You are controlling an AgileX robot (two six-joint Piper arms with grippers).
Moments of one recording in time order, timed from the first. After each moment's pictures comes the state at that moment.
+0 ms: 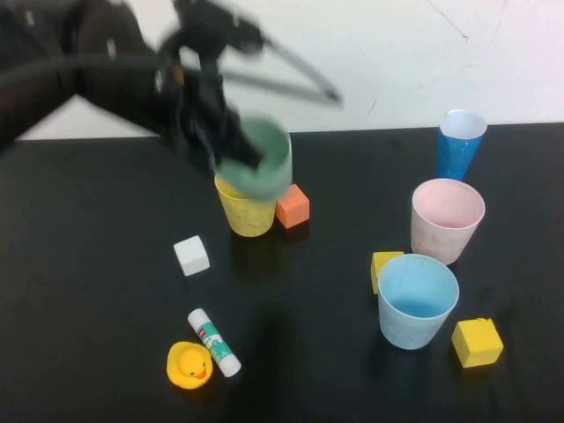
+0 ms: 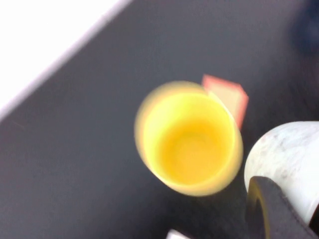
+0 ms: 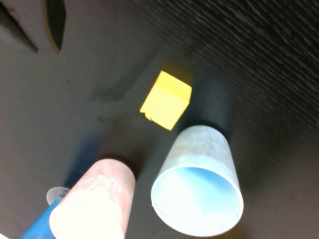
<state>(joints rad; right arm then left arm) -0.07 0.68 -0.56 0.57 0.79 -1.02 -0.43 1.62 -1.54 -0.08 0.82 0.27</state>
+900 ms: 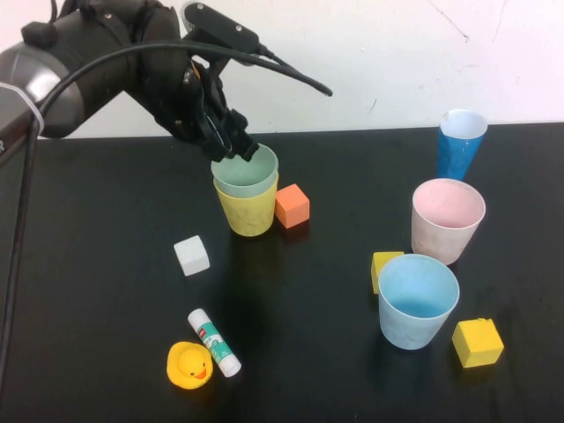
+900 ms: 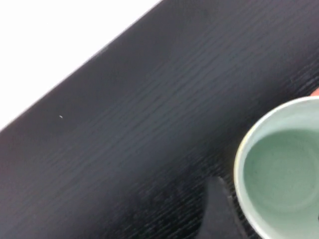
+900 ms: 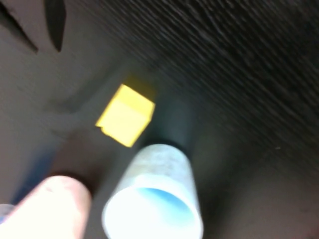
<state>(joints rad) -0.06 0.77 -0.56 0.62 0.86 -1.10 -0.37 1.89 -1.76 0.03 0.86 0.23</state>
